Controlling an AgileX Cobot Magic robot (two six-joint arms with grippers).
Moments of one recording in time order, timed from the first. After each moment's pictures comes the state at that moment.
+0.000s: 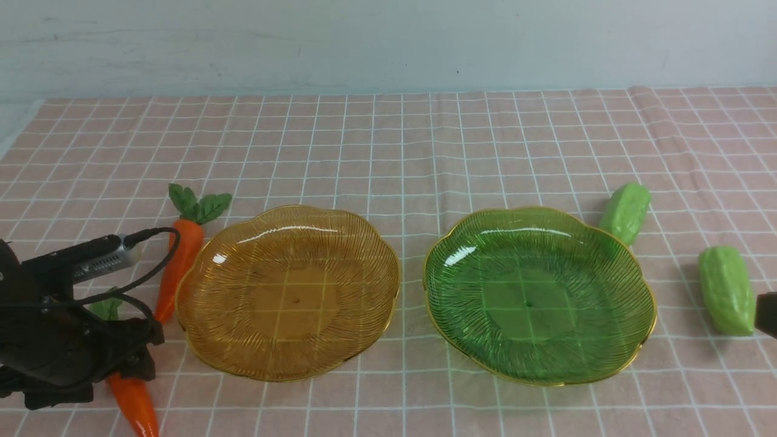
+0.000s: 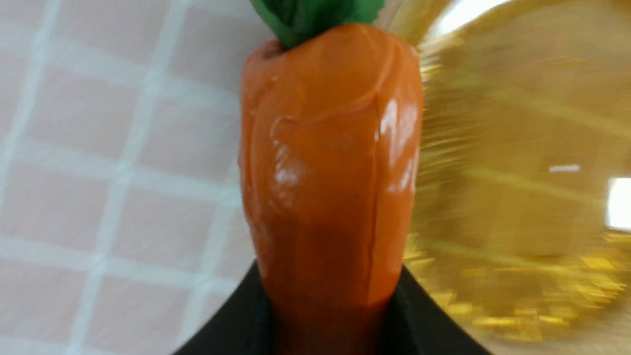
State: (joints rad) right arm 0.01 0.66 -0.70 0.61 0.96 -0.32; left arm 0.05 1.49 -0.93 -0.22 0.70 -0.12
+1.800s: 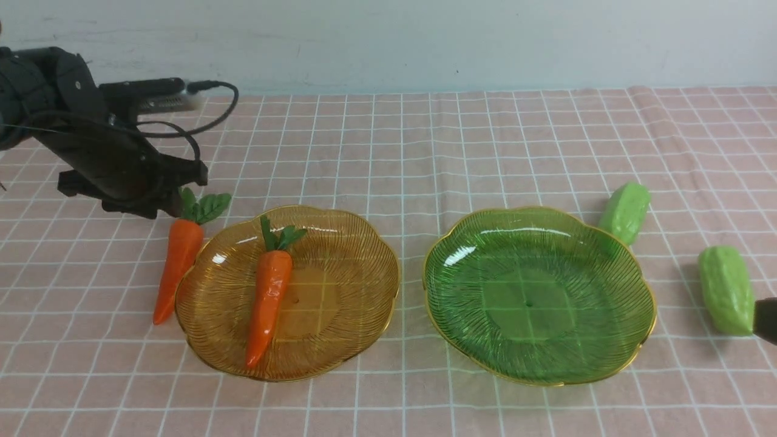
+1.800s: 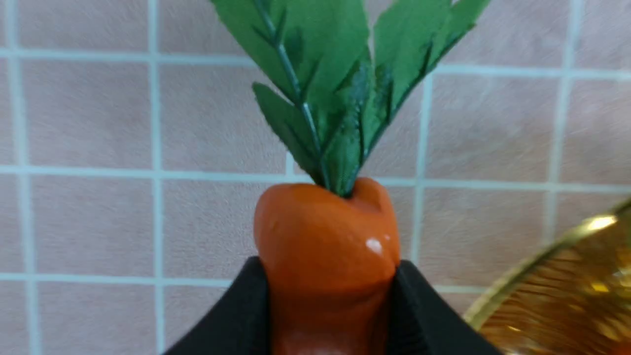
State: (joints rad) right arm 0.01 0.84 -0.90 0.24 1.03 0.00; left arm 0.03 2.08 -1.61 -0.10 0.84 0.01
